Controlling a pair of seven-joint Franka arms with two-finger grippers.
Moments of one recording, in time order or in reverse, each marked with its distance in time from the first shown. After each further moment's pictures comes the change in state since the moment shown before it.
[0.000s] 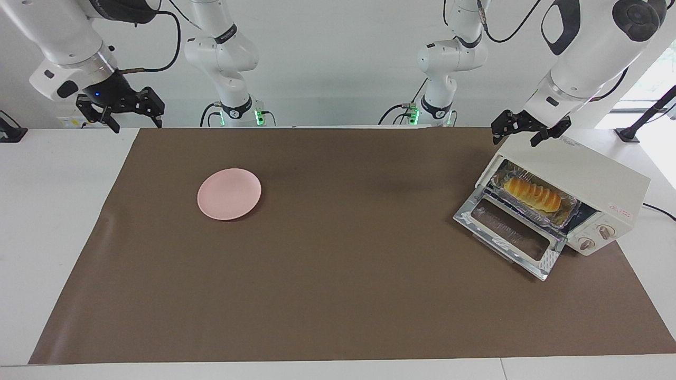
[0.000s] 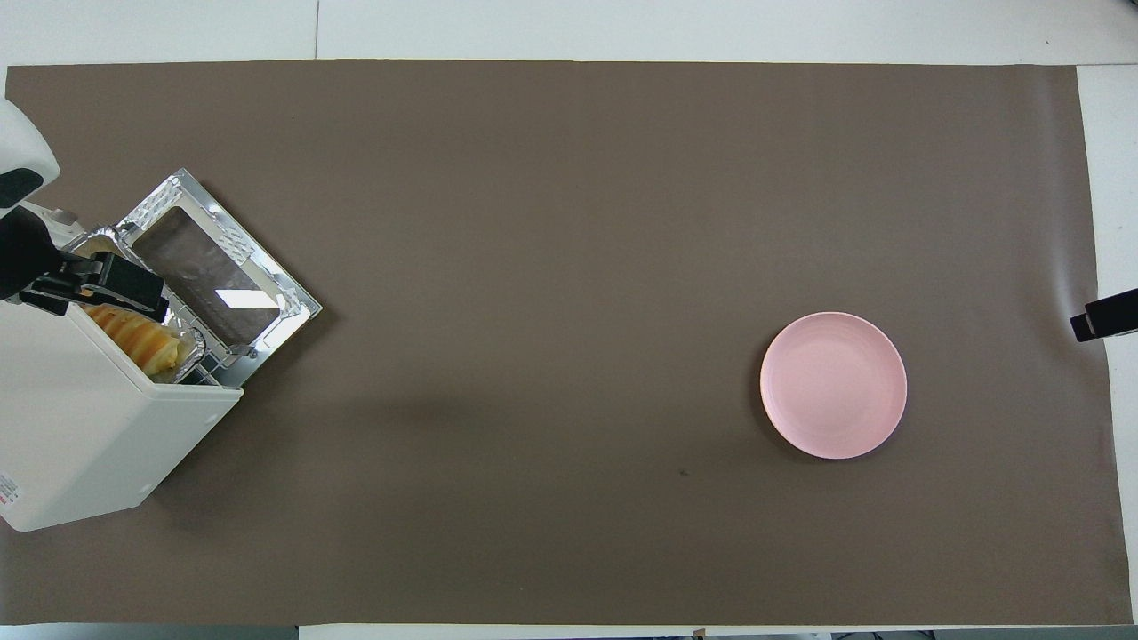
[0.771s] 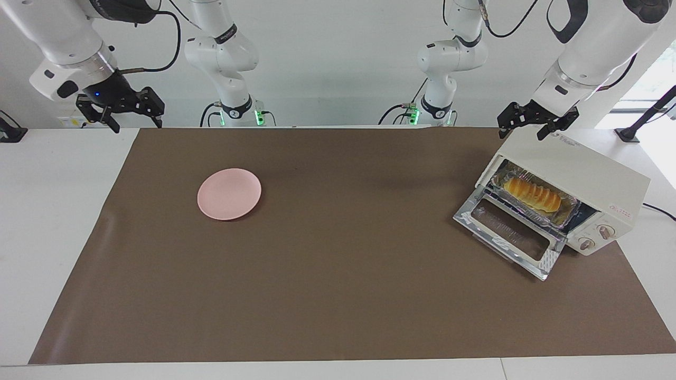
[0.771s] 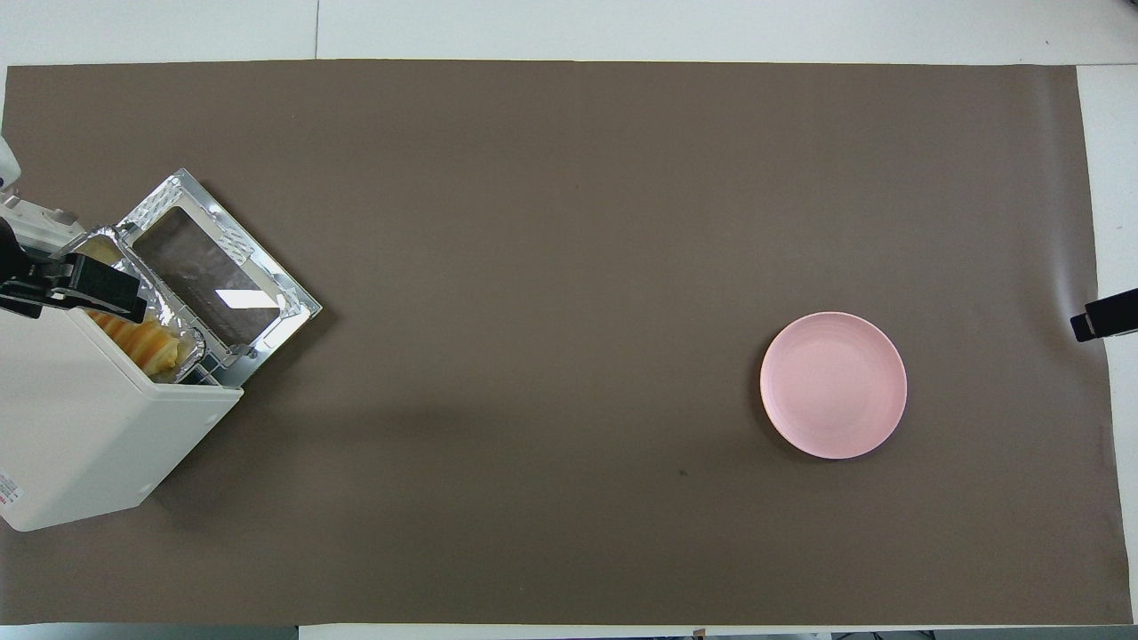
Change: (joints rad) left arm 0.005 -0.034 0.013 0.000 0.001 0.000 -0.002; right arm 0.000 0.000 0.000 0.000 0.000 0.000 0.000
